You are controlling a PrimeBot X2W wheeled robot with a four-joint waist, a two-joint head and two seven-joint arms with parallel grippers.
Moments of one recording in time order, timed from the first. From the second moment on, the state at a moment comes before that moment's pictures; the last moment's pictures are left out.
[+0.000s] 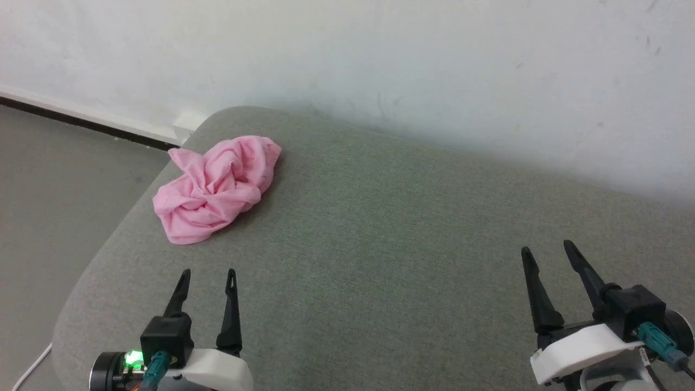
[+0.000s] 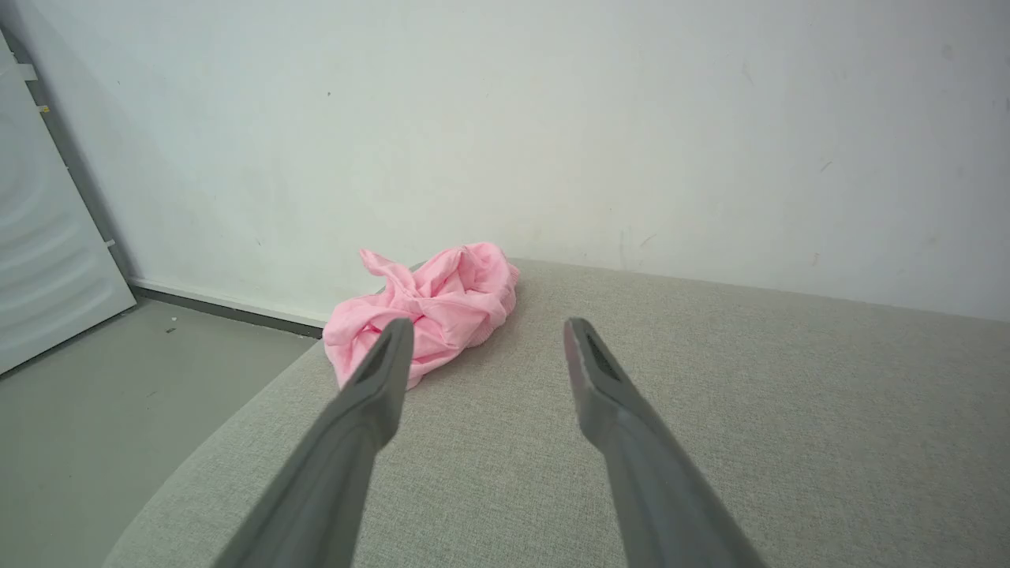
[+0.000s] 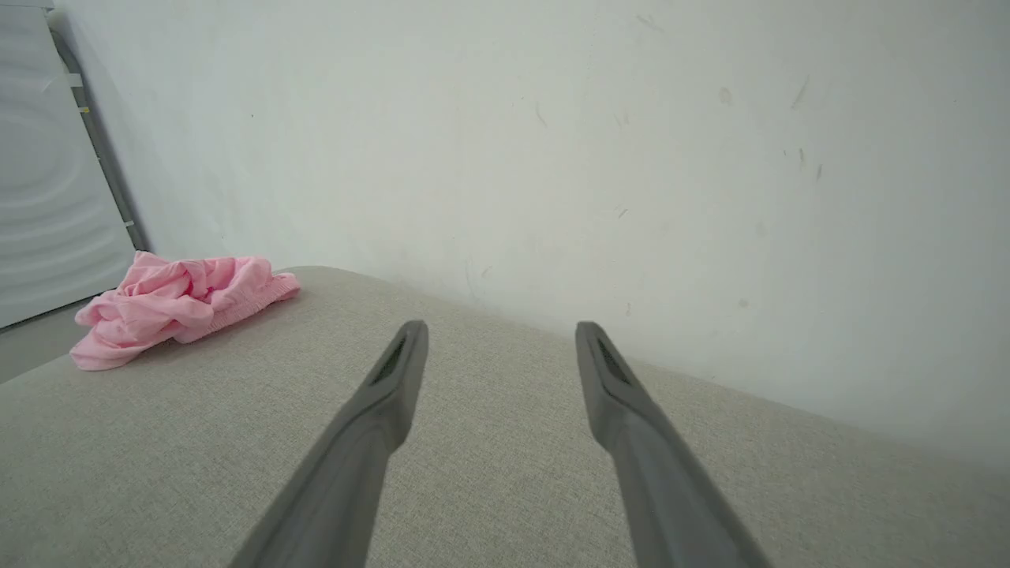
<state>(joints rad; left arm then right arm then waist) 0.08 0.06 -0.04 0.01 -0.01 0.06 -0.13 0.05 -0.05 0.00 0.02 0.08 0.13 -0.13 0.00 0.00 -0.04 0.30</state>
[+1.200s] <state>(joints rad) 0.11 0.07 -0.06 0.01 -0.02 0.09 -0.21 0.07 -0.05 0.01 0.02 0.13 0.13 -0.21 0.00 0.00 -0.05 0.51</state>
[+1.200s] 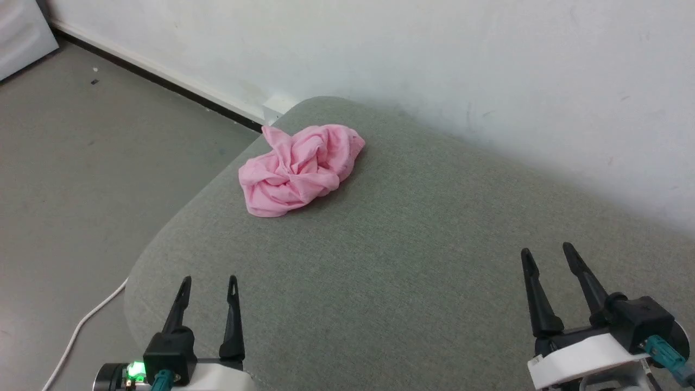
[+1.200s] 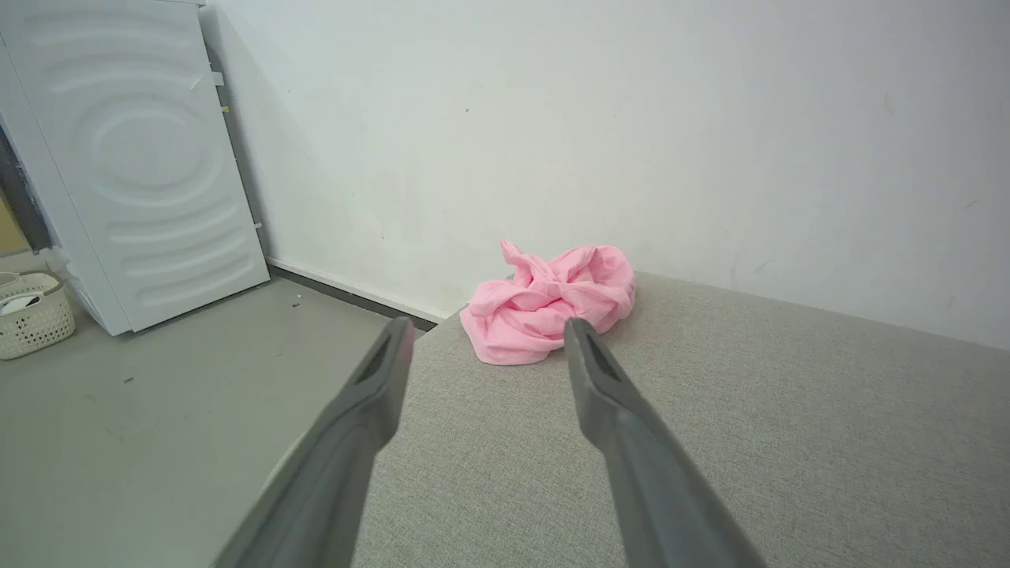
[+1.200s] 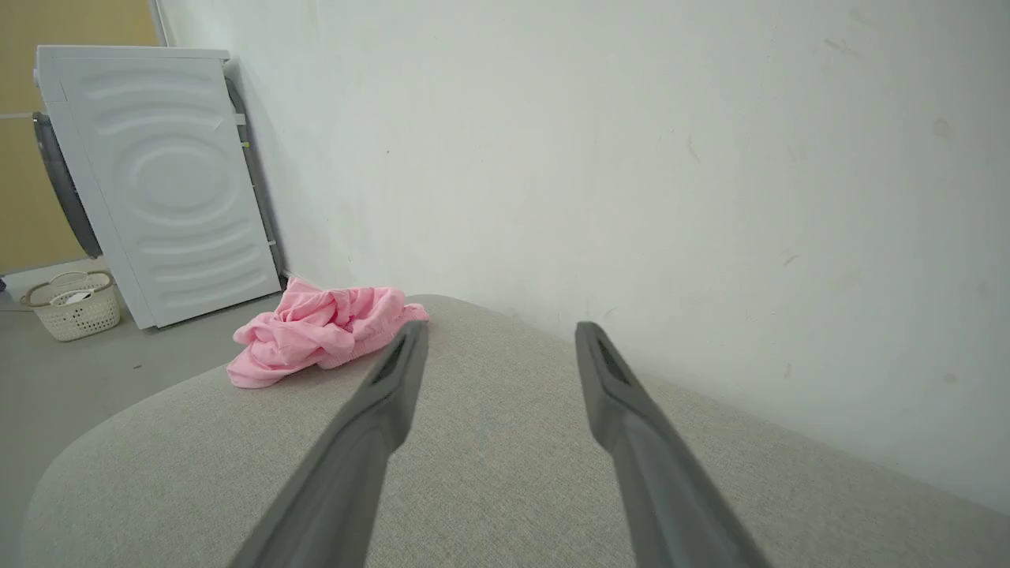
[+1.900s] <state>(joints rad) 0.14 0.07 -0.08 0.01 -0.02 0.12 -0.25 0.08 -0.05 0.02 0.02 0.15 0.13 -0.25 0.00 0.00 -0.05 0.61</state>
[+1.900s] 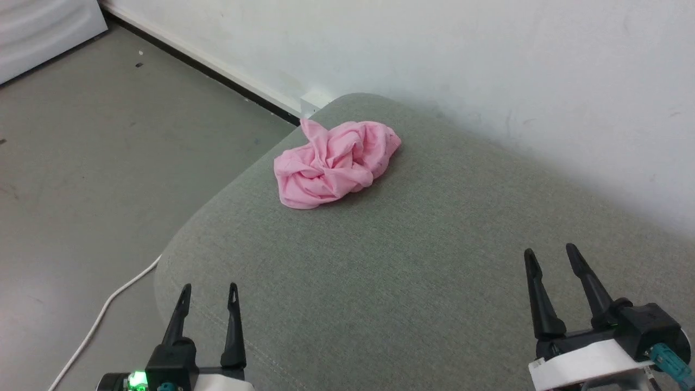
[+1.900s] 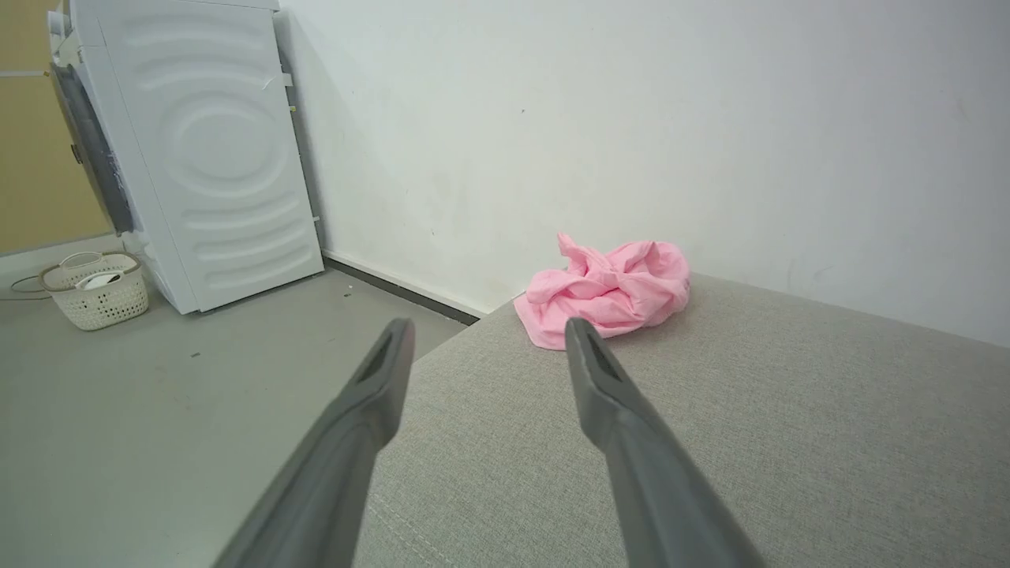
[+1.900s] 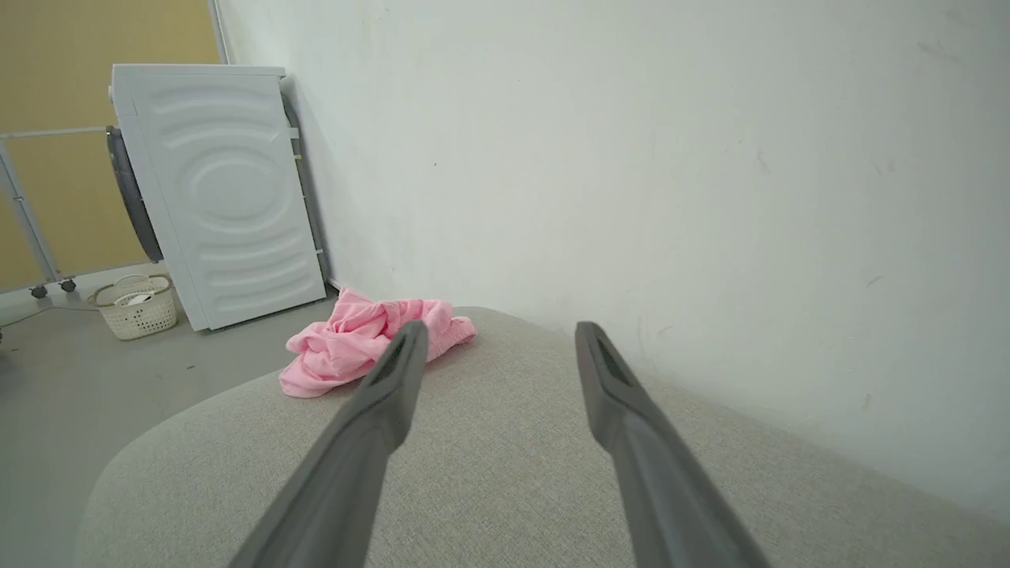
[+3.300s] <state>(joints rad) -0.60 0.43 0.07 0.49 -0.38 -0.12 0.30 -0.08 -0.11 0.03 -0.18 0.06 0.13 -0.26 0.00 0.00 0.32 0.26</state>
